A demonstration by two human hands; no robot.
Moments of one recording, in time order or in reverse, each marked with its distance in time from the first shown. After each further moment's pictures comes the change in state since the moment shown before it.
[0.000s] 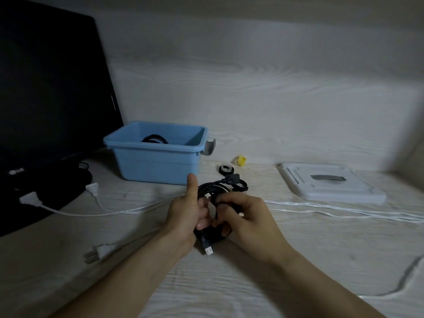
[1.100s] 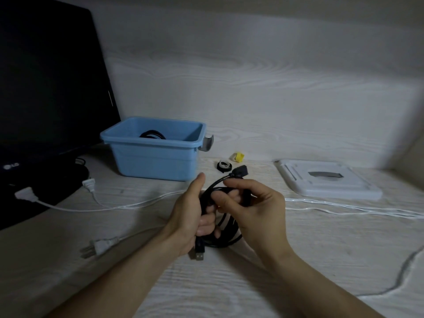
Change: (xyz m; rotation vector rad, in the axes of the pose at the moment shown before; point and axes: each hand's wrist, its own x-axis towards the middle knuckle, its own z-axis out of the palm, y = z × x) left_hand -0.010 -0.001 0.001 0.084 -0.261 -0.001; right_hand -0.006 -0.010 0.003 0.298 0.305 -0.100
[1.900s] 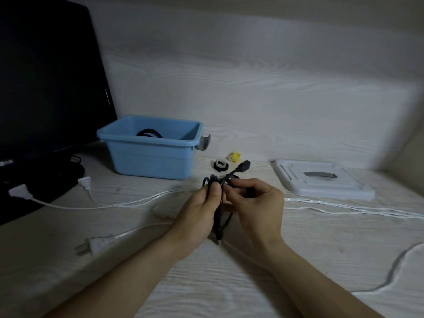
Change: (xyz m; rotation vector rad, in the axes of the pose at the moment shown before) left_hand 0.004 -0.017 0.009 0.190 -0.039 0.298; right_hand 0.015 0.022 -0.008 -0.039 0.179 0.097
